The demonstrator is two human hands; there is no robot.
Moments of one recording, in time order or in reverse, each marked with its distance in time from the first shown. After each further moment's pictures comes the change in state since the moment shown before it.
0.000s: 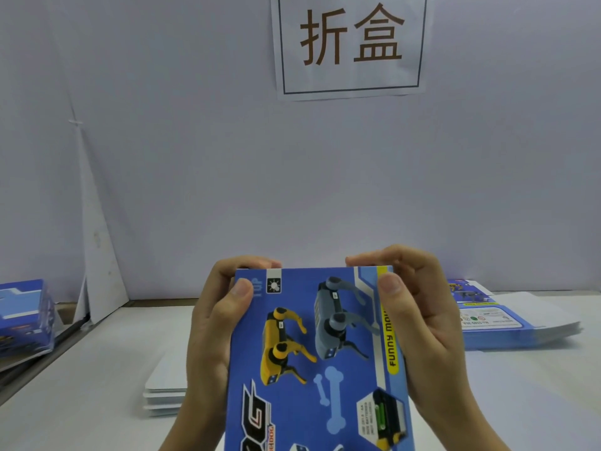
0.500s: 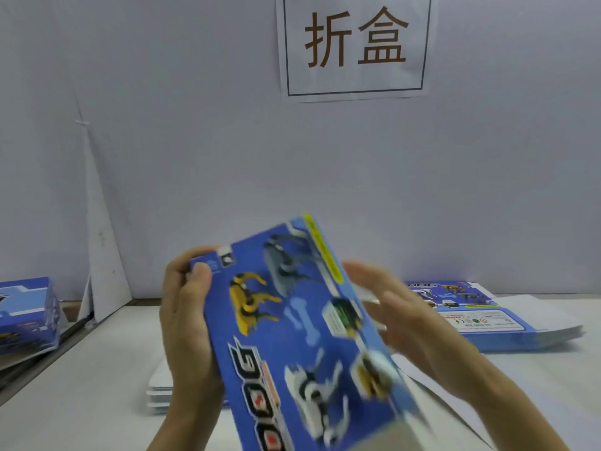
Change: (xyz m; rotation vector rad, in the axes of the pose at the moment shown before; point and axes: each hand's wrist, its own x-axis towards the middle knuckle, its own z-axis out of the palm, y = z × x) left_hand 0.008 0.003 -0.010 -0.009 0.382 0.097; right_hand 0.014 0.020 -0.039 0.105 -0.511 0.507
